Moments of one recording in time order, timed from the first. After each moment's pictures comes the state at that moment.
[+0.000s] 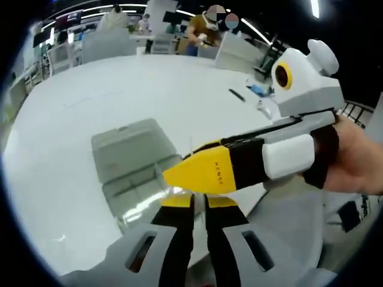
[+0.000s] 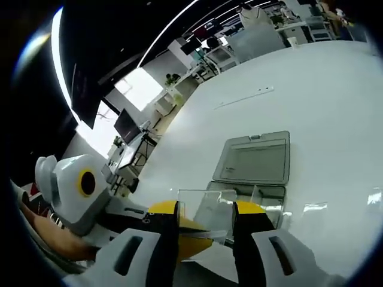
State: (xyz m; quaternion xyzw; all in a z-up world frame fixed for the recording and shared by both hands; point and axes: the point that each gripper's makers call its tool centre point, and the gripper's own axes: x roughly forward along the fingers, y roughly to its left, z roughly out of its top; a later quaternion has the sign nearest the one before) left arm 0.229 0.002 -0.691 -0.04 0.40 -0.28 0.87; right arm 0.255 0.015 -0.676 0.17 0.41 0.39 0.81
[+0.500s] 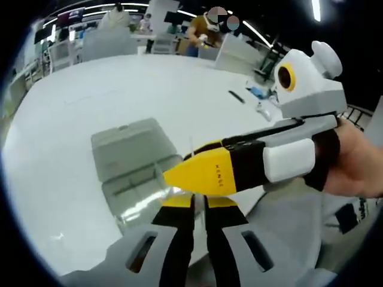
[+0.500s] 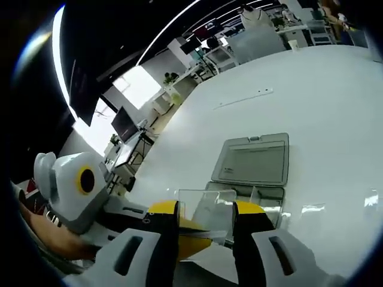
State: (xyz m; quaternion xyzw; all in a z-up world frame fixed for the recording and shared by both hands) left arm 0.228 0.005 -0.691 -0.05 0.40 -0.28 0.87; right arm 0.254 0.017 -0.676 0.15 0.41 0.38 0.81
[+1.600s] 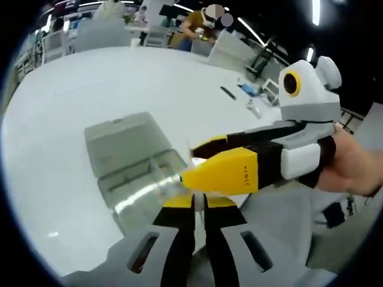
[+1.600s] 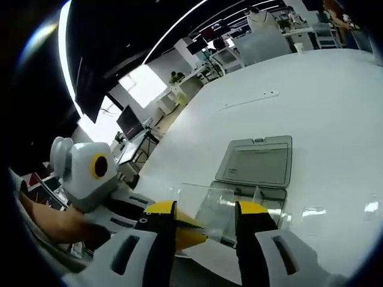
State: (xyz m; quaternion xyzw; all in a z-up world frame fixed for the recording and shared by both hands) left arm 0.224 0.015 -0.689 -0.08 0.42 -0.31 0.85; right arm 0.246 0.016 -0.667 0.15 0.40 0.41 0.81
